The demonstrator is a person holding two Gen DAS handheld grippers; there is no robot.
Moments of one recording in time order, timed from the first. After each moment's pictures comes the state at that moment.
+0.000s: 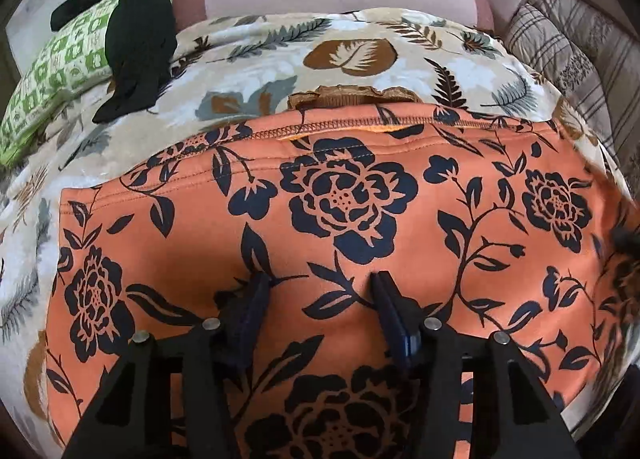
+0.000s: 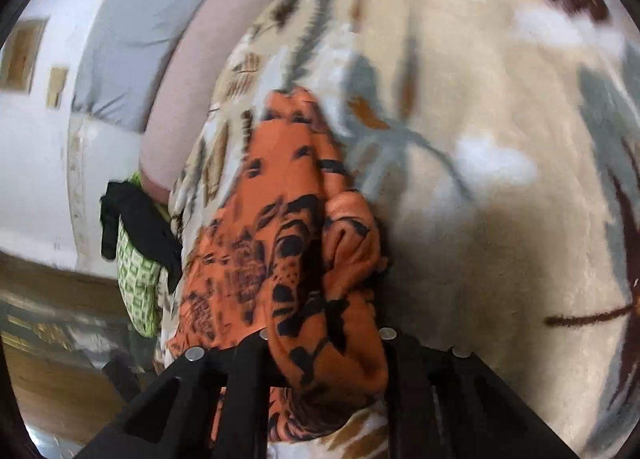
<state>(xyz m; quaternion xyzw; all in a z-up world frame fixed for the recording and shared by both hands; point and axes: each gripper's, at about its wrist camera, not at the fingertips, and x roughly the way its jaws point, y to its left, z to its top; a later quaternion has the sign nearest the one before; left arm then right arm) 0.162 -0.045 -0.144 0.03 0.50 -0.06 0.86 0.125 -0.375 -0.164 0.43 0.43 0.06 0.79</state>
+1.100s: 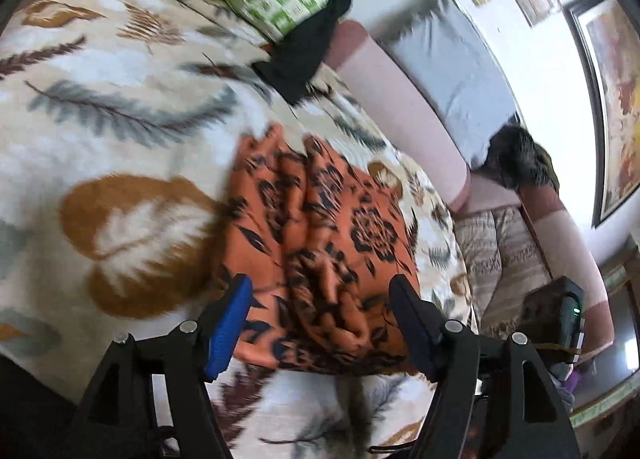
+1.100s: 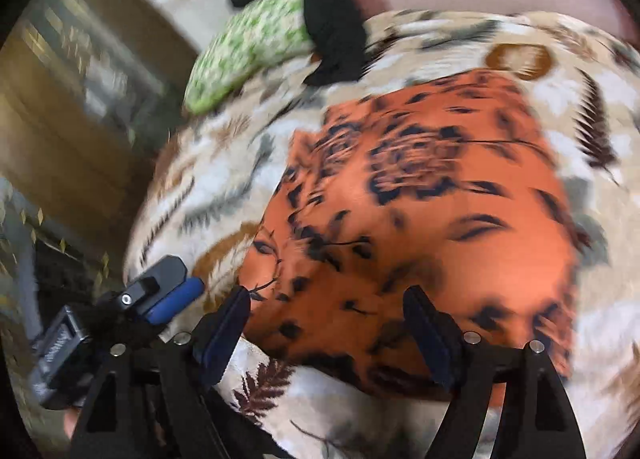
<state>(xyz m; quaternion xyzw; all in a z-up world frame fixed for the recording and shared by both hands) 0.035 0.164 -0.090 -0.36 0.40 -0.10 0.84 0.102 -0.082 -0.083 0.16 0.47 0.26 0.83</state>
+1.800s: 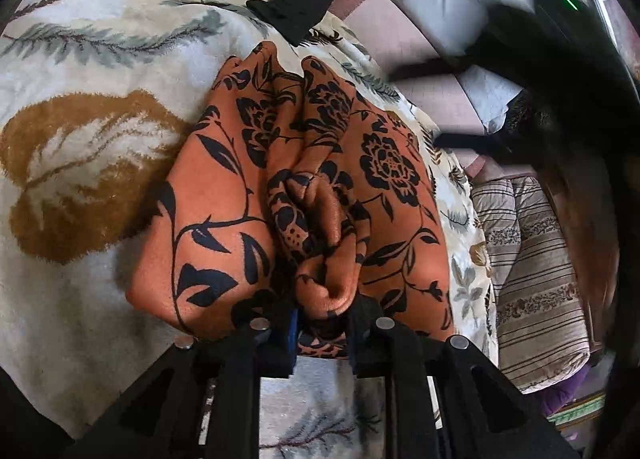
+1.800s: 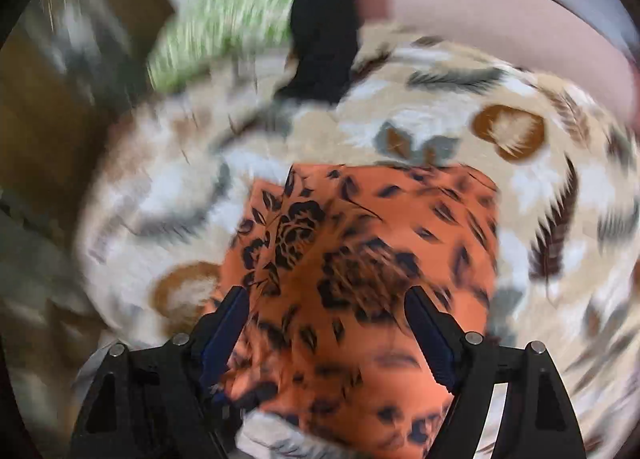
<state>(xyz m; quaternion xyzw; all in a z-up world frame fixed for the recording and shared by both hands) 0.045 0.116 -0.133 -0.35 0.44 -0.09 0.82 0.230 0.036 -0.032 -0.08 0.59 0.23 0.77</state>
